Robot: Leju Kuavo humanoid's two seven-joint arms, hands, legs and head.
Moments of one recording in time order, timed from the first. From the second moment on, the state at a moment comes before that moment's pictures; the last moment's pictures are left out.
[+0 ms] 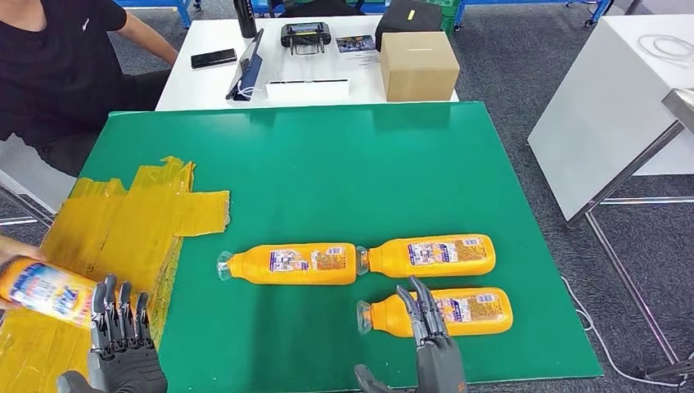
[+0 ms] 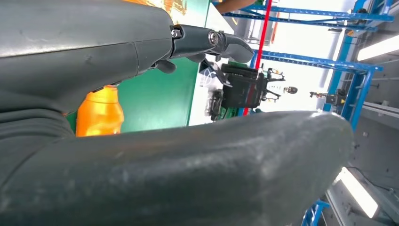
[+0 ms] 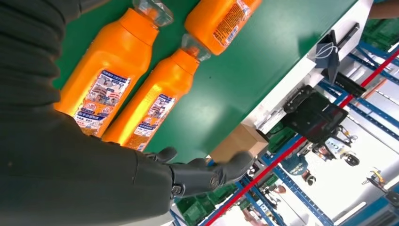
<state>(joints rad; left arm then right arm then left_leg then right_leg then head) 0.54 -0.35 -0.07 -1.99 0.05 0.02 -0.65 0.30 -0.28 0.89 -2.00 0.99 -0.68 0.43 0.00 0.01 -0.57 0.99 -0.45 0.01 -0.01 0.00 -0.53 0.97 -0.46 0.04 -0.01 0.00</state>
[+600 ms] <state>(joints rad) 0.55 -0.35 -0.06 -1.97 0.06 -0.03 -0.63 0.48 -0.38 0.82 -2.02 1.00 -0.68 0.56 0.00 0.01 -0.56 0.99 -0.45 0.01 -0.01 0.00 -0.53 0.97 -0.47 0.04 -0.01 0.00</state>
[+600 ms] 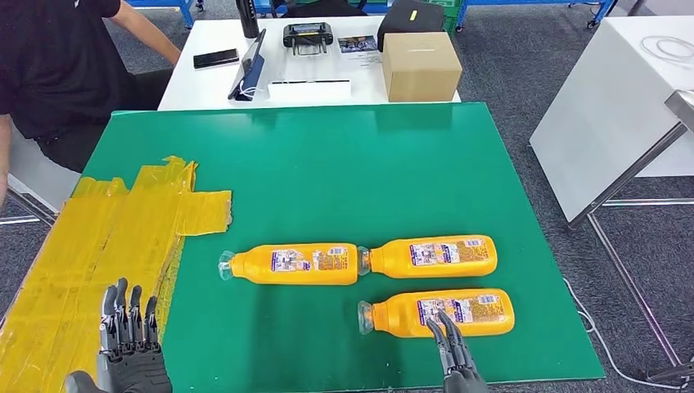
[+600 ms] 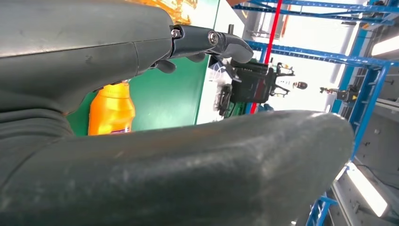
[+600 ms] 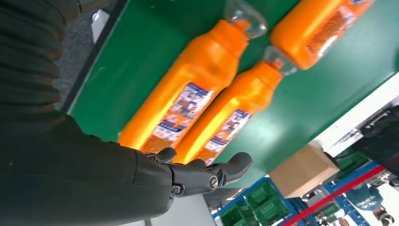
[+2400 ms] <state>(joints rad) 0.48 -0.35 -0.05 -1.86 0.06 -0.22 -0.59 0.59 0.35 -0.40 -1.97 1.22 0.01 -0.39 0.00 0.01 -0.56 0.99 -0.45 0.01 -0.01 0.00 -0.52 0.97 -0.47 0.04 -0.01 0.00</state>
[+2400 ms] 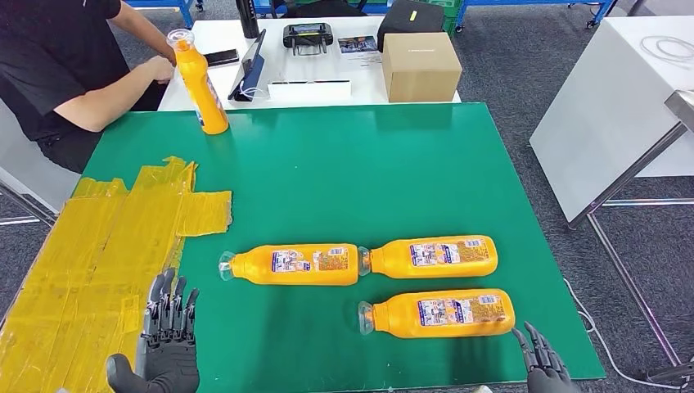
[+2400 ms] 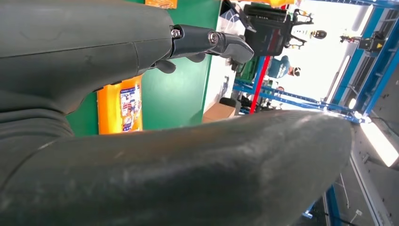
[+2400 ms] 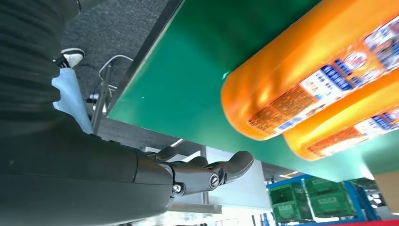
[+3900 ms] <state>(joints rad) 0.47 -0.35 -0.04 -1.85 0.06 -0.25 -0.57 0.58 0.16 -0.13 -1.92 1.17 -0.08 -0.12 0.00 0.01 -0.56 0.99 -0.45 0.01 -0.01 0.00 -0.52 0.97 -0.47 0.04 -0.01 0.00</state>
